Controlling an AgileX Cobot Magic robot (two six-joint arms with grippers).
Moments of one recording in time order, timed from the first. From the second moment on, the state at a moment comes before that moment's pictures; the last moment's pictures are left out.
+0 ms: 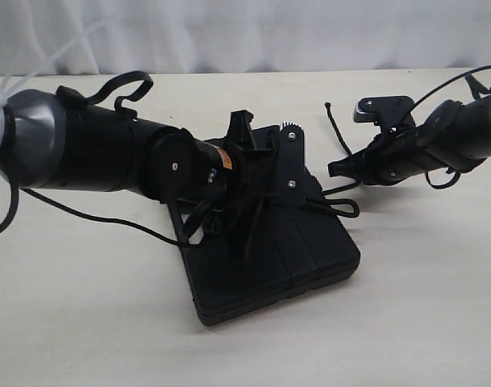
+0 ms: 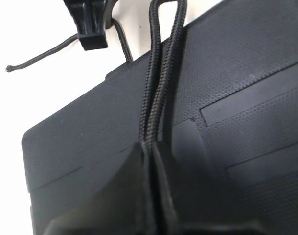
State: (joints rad) left arm -0.80 1.87 -1.05 -0.35 0.09 1.23; right arm 0.11 2.06 -1.06 0.63 0.10 -0.62
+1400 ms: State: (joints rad) left arm -0.80 1.92 -1.05 -0.35 0.03 1.21; right arm 0.11 2.06 -1.06 0.63 0.10 -0.62
